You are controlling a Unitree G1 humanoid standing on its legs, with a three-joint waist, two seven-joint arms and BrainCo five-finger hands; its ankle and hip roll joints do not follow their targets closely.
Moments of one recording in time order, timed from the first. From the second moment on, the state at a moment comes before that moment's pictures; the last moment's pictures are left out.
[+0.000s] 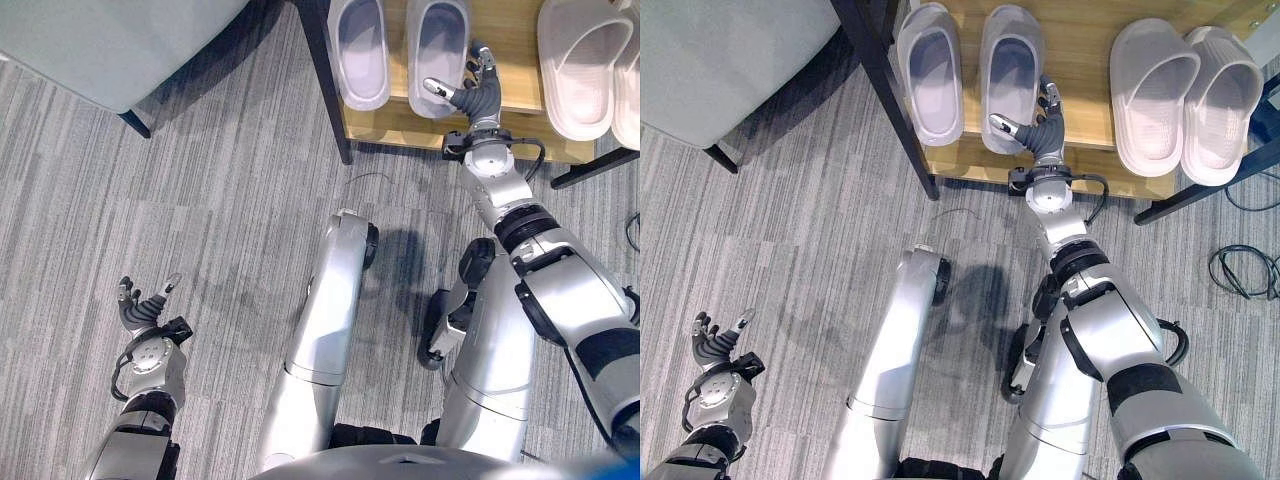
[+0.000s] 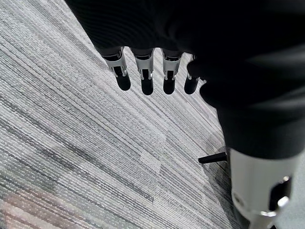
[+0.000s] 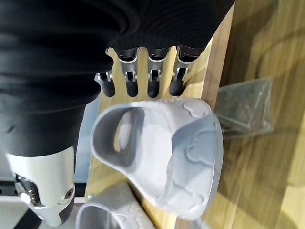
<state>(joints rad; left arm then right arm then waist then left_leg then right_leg) -0.21 0.49 -0.04 1.03 -0.71 -0.48 0.36 -1.14 -0.40 0.44 1.00 0.46 -0.28 -0.39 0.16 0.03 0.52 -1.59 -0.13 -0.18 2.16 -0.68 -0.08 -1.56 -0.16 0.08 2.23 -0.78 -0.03</state>
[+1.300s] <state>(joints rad) -0.17 0.53 -0.08 1.04 -0.68 -0.49 0.32 -1.32 -0.44 0.46 1.26 0.51 -0.23 -0.36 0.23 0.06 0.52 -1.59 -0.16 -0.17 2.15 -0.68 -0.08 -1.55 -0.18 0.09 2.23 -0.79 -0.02</state>
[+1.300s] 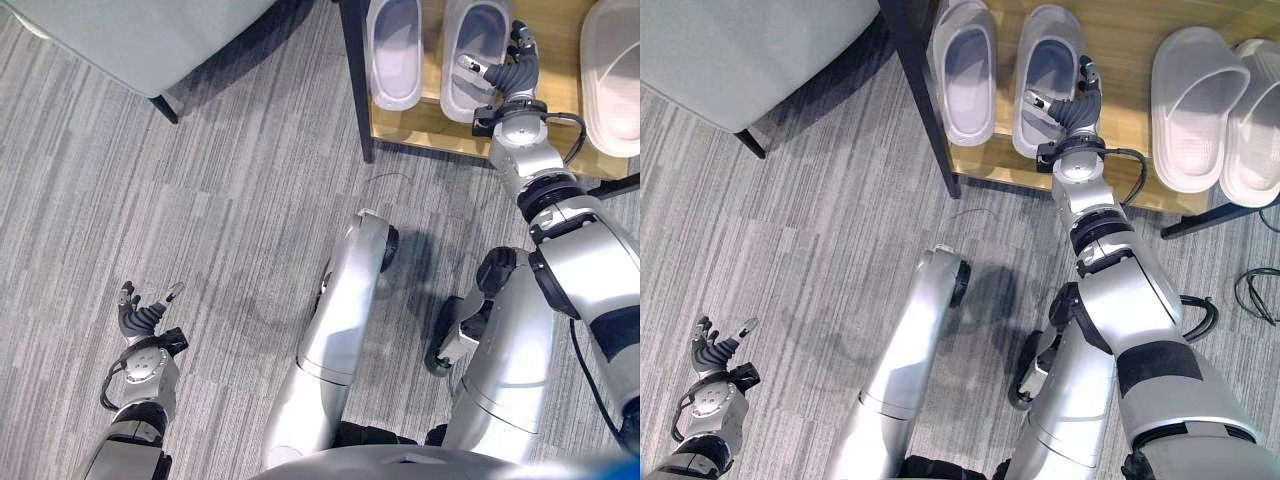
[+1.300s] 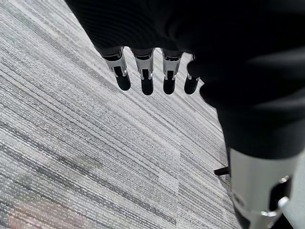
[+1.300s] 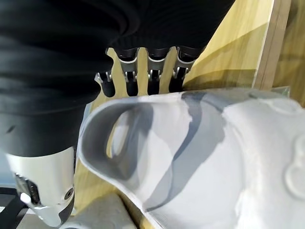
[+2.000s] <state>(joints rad) -0.22 0.50 -0.11 1.09 -0.74 -0.47 0.30 -1.36 -0.40 0.44 1.29 0.55 -0.20 -0.34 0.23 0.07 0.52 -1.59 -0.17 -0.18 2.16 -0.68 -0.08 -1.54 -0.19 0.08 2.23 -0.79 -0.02</state>
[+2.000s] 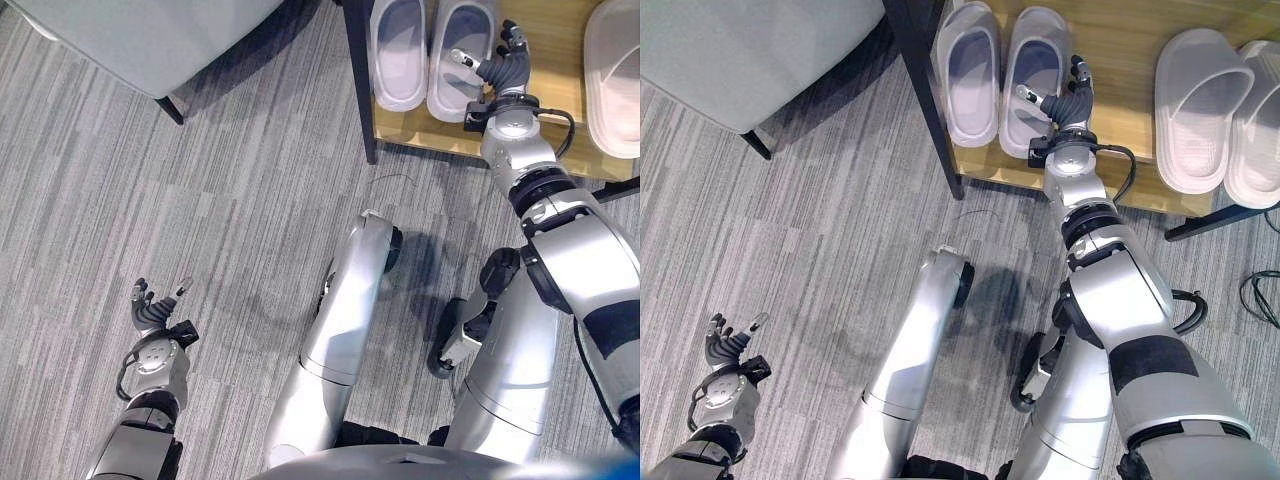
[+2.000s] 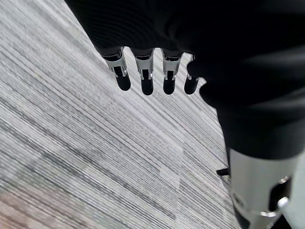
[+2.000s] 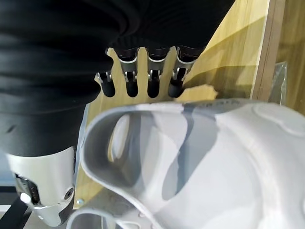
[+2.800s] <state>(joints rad) -0.26 0.49 -0.03 1.04 -0.72 -0.45 0.33 -0.68 -0.50 0.27 0.35 0.27 -0.25 -0.50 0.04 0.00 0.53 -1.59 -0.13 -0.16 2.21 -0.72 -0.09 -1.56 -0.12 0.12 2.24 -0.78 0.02</state>
